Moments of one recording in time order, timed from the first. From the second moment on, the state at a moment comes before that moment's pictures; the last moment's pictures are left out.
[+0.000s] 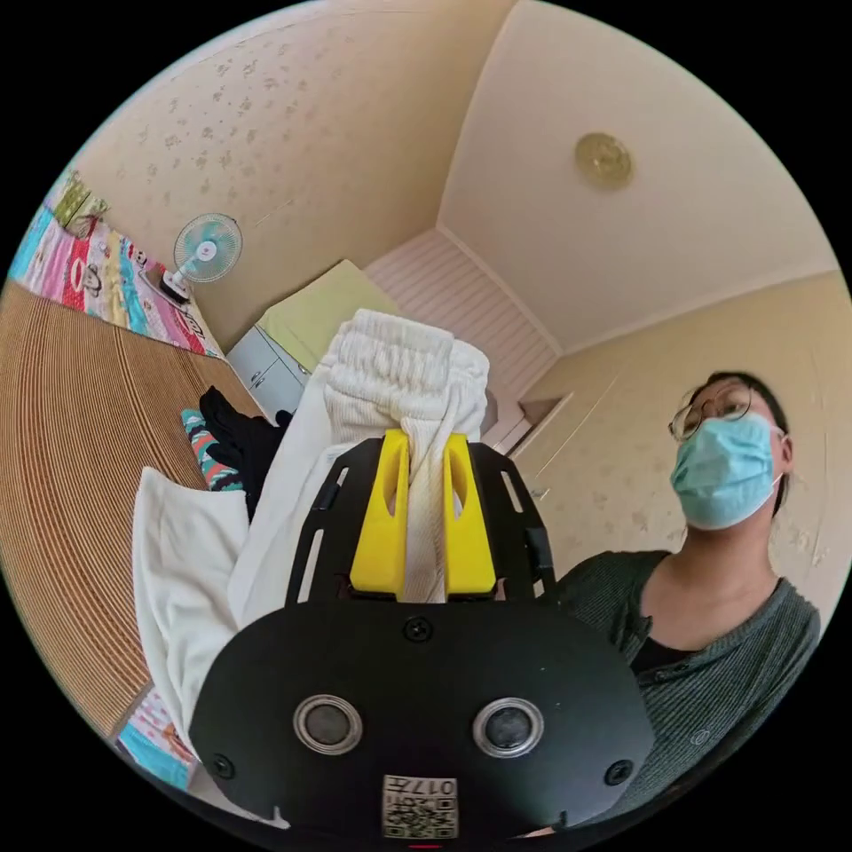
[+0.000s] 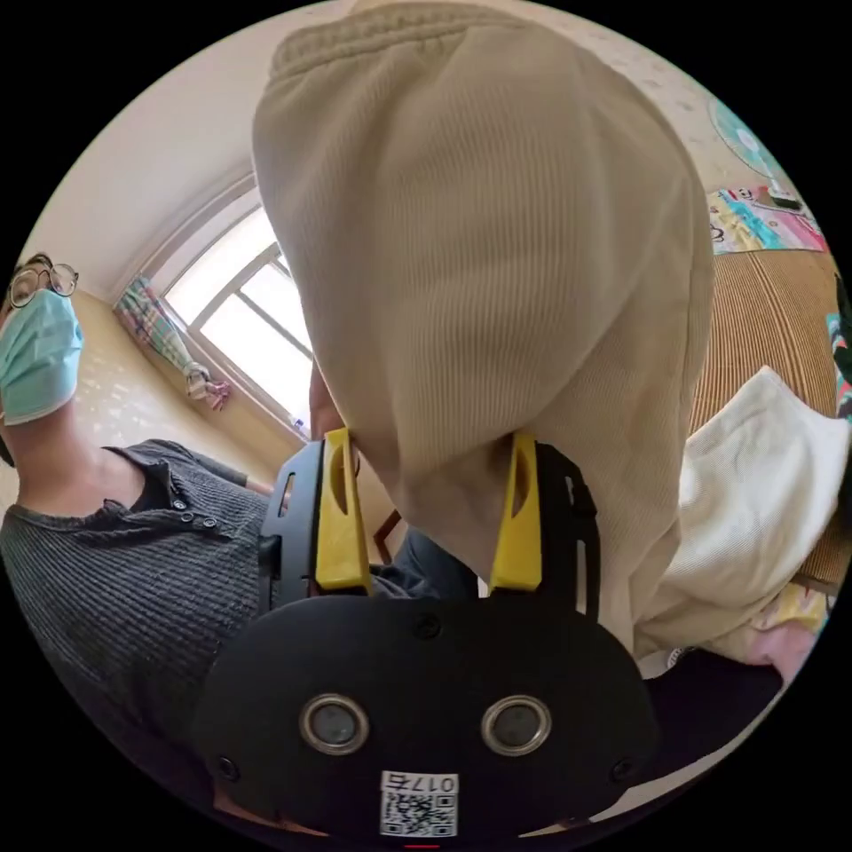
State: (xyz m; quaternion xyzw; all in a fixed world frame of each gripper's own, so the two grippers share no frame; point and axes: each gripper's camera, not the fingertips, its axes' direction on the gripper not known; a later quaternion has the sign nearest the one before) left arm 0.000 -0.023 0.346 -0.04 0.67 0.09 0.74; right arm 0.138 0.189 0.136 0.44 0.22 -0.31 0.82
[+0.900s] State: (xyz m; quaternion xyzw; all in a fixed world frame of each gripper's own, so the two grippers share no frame) left arm -0.251 -0.019 0.208 0.21 0.68 0.04 0.70; right arm -0.117 0.245 0.070 0.60 0.34 -0.59 0.42
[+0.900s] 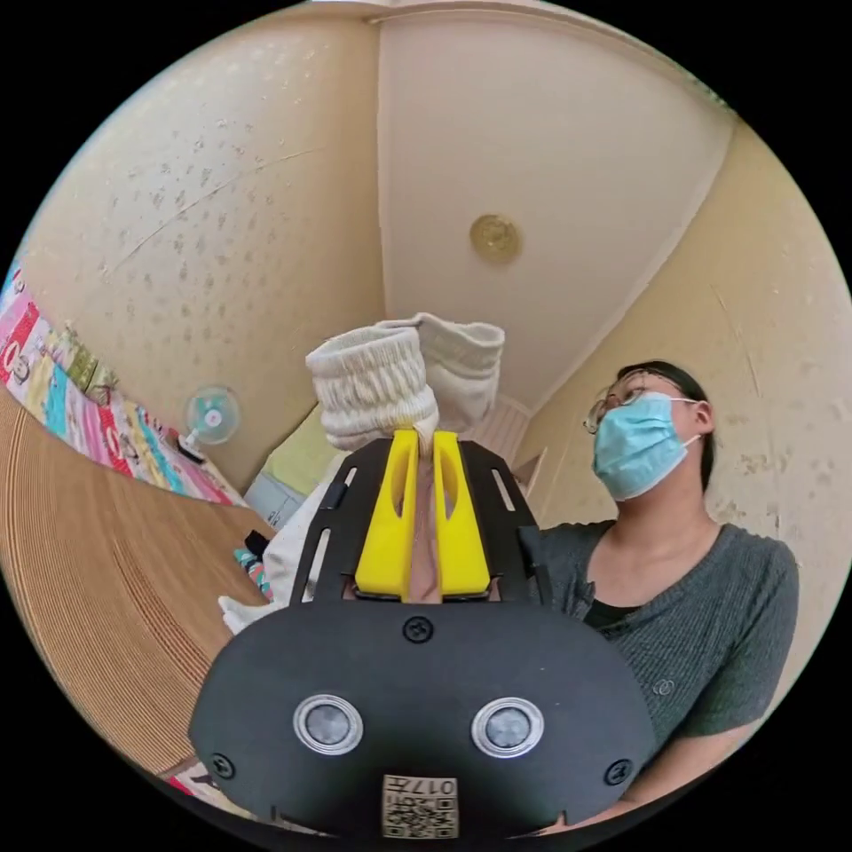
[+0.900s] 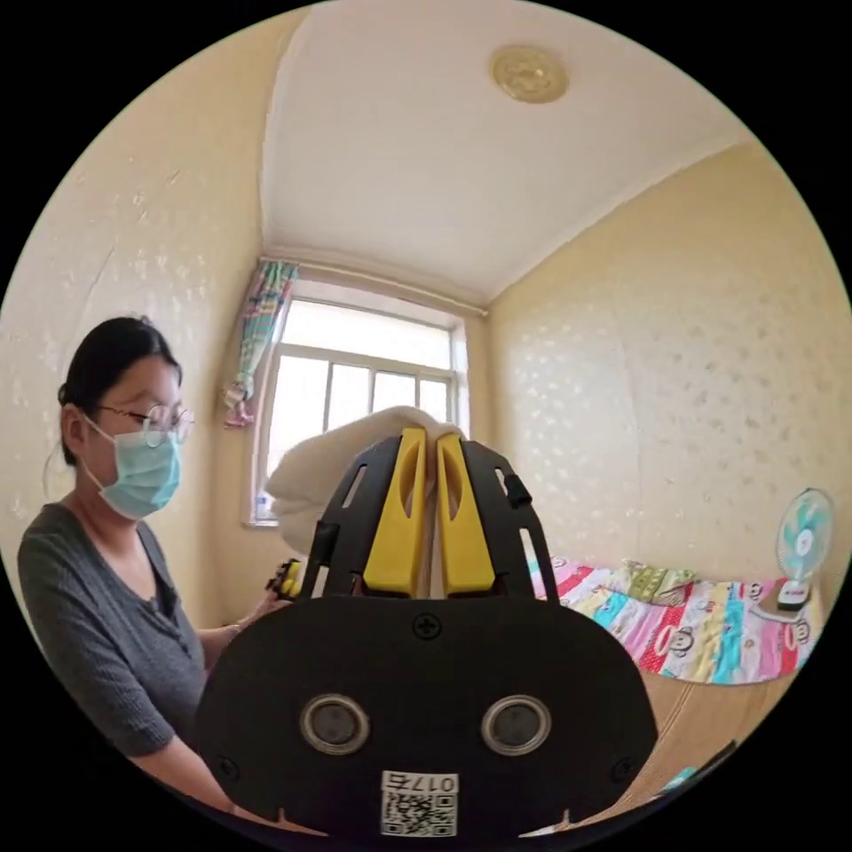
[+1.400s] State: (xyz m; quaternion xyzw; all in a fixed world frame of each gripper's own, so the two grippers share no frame) left arm -0.514 0.110 0.238 0.28 0.18 -0.42 0.84; right arm -0.021 -0.223 0.051 0.26 0.40 -0.34 0.81
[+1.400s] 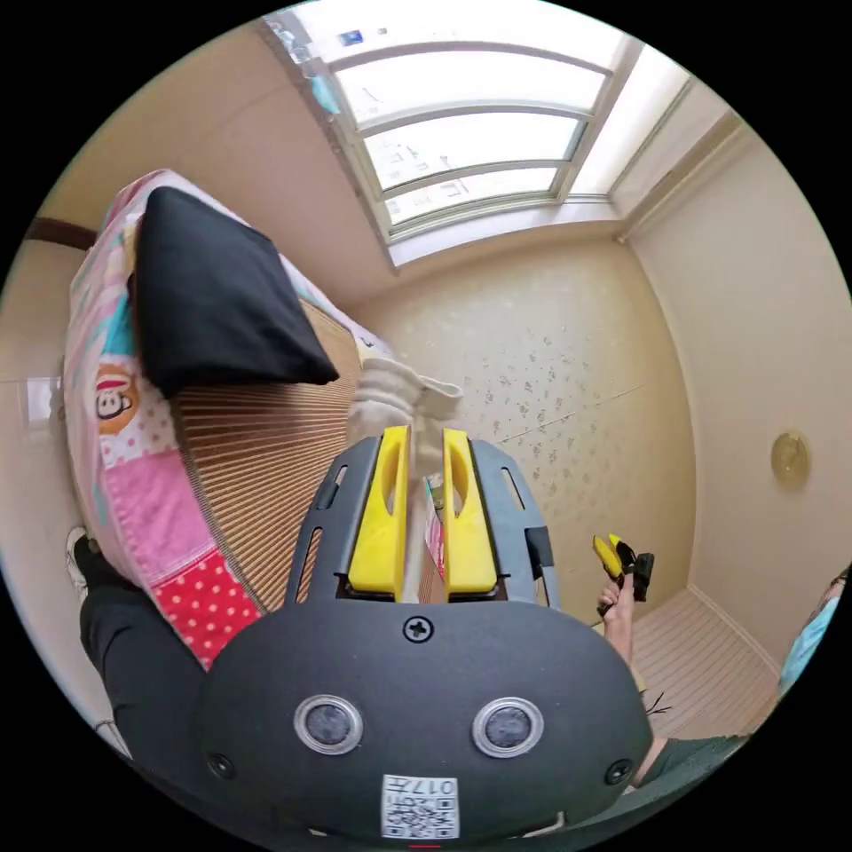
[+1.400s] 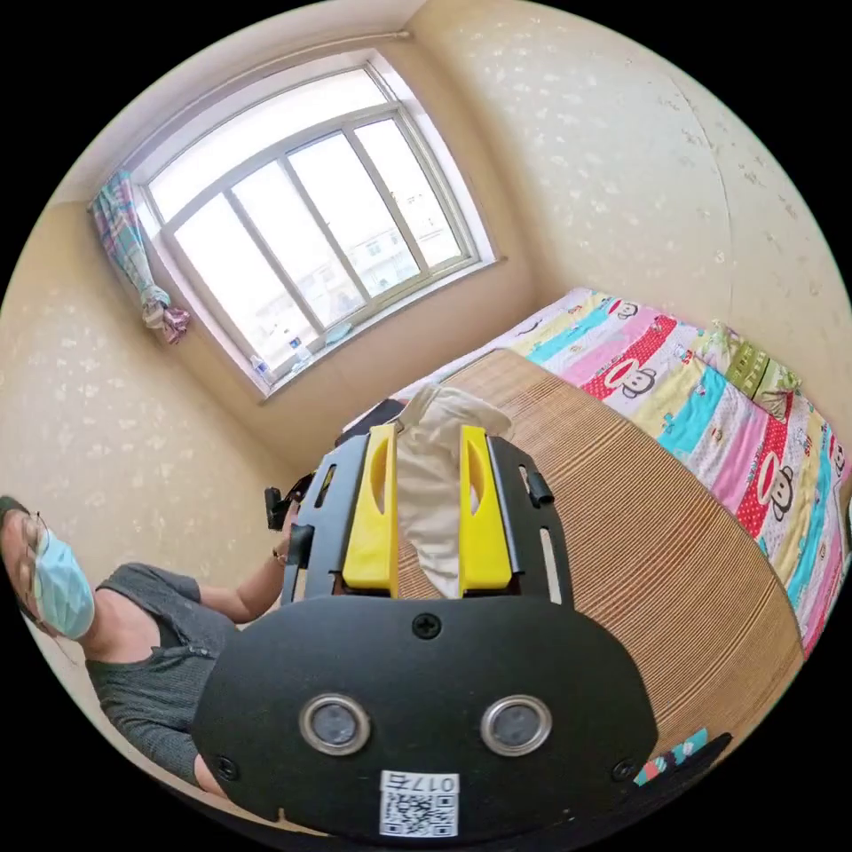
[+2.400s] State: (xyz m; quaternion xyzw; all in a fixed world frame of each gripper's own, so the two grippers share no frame) left arm -0.471 0.166 0.275 0.07 0.42 -0.40 0.81; right arm 0.343 -0.173 0.263 -0.09 0.78 0.00 0.61
